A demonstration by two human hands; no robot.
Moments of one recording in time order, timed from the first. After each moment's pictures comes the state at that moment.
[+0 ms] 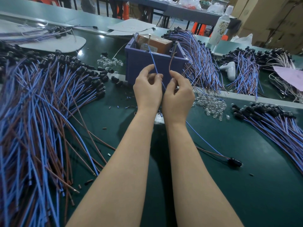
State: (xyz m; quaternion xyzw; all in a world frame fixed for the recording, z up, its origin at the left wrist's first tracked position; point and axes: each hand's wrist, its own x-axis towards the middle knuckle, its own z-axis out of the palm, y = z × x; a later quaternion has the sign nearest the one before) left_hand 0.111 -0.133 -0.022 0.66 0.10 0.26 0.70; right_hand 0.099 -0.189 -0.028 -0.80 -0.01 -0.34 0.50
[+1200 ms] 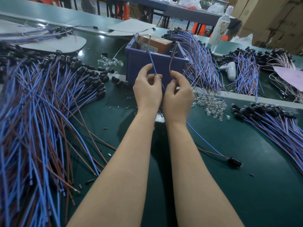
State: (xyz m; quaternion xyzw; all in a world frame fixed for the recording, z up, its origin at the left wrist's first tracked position) left_hand 0.110 -0.133 -0.024 0.65 0.10 0.27 0.70; right_hand 0.099 -0.188 -0.029 -0.79 -0.01 -0.33 0.52
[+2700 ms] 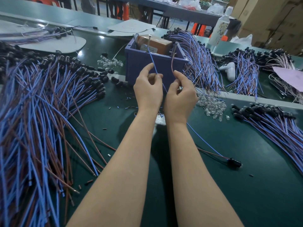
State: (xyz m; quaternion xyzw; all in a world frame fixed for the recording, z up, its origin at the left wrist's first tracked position) left_hand 0.111 -0.134 -0.023 0.66 0.09 0.28 0.69; right_hand 0.097 -0.190 -0.026 -0.77 0.02 -0.35 0.53
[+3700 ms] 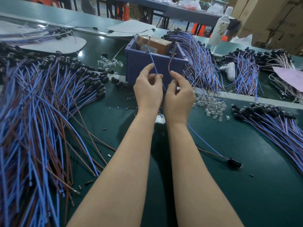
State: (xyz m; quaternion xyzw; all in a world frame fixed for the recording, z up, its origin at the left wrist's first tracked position) left_hand 0.111 -0.135 -0.022 0.66 0.10 0.27 0.69; right_hand 0.100 -0.191 -0.028 -0.78 -0.01 -0.34 0.53
